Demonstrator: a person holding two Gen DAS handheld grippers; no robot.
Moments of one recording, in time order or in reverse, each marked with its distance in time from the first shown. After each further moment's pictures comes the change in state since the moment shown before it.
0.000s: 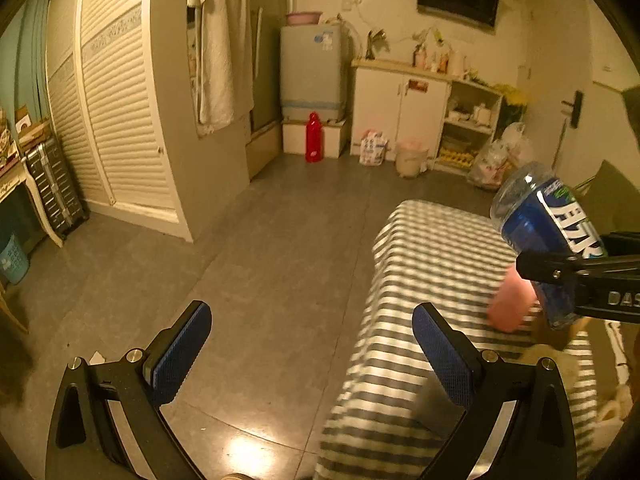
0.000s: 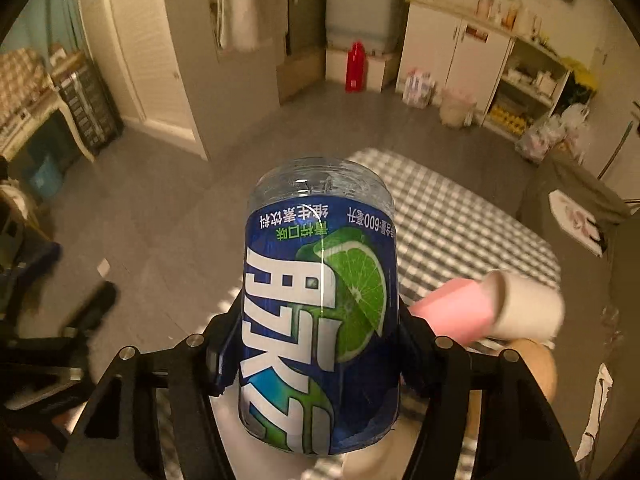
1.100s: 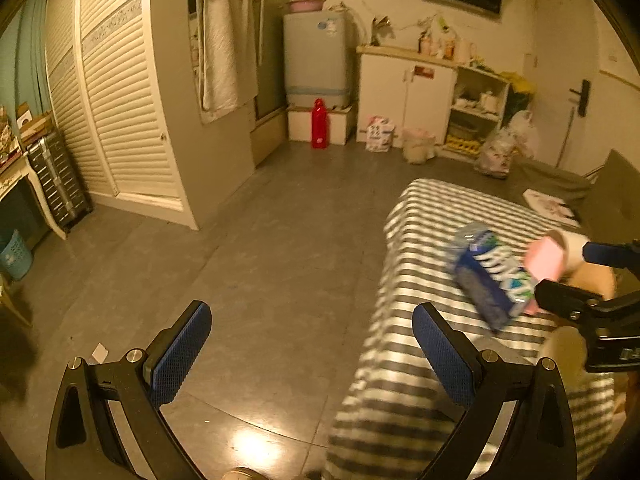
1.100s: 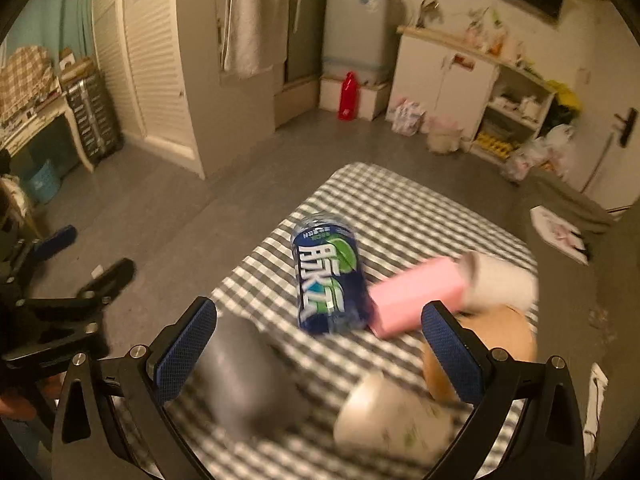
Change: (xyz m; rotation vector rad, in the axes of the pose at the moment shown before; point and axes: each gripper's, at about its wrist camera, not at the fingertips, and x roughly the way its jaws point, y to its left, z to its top) left arm 0.043 0.010 -0.025 0.007 0.057 0.051; right arm 0.018 0.002 -0.030 -0.041 -0.034 -0.038
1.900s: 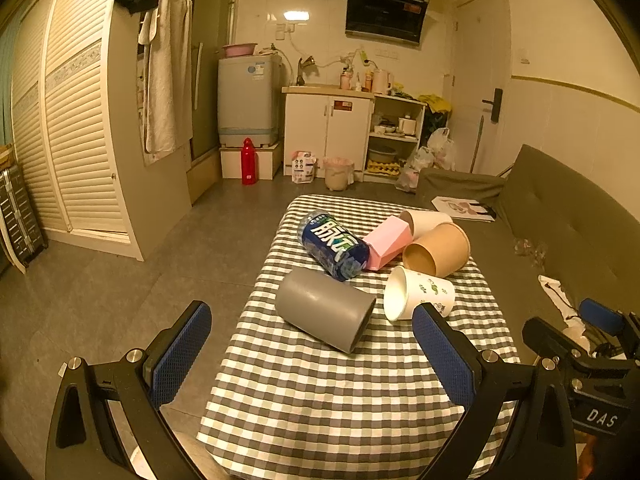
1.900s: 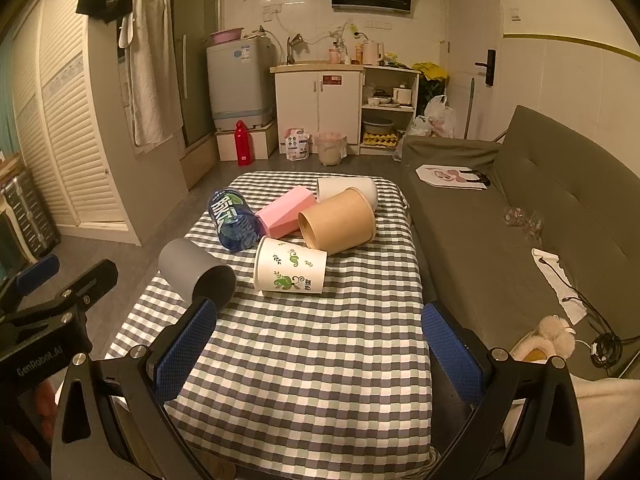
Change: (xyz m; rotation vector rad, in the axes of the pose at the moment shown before) left arm -0.160 -0.068 -0.080 0.092 -0.155 -0.234; right arm -0.186 -0.014 -0.190 0.365 -0.230 -0.261
